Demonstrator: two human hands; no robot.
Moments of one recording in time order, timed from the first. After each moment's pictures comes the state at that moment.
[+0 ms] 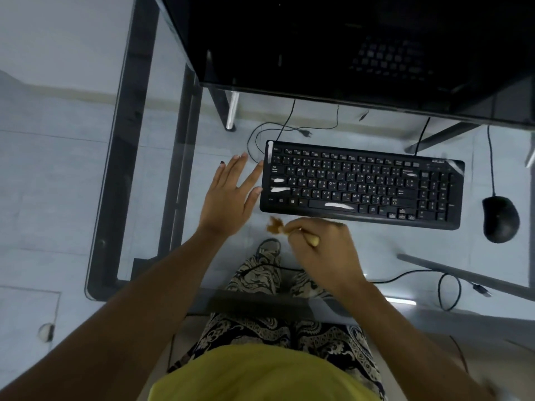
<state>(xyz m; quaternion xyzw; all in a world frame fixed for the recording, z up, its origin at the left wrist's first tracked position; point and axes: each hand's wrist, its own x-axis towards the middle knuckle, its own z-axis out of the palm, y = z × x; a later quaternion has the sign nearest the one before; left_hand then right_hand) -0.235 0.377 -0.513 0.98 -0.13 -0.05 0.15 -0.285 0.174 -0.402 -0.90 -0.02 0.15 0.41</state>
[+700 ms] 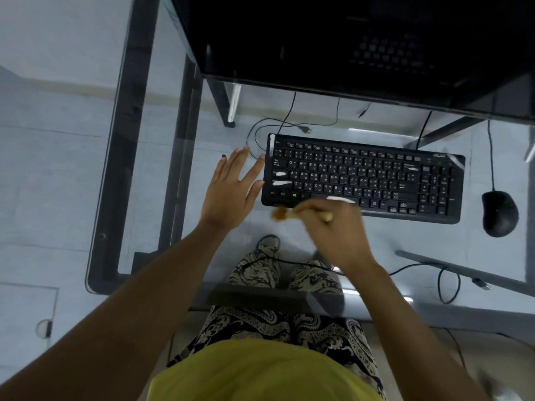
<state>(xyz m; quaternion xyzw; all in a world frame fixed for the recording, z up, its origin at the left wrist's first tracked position) -0.236 0.377 -0.515 0.98 -0.13 -0.05 0.15 -0.269 0.170 -0.395 -0.87 0.03 0.18 0.45</state>
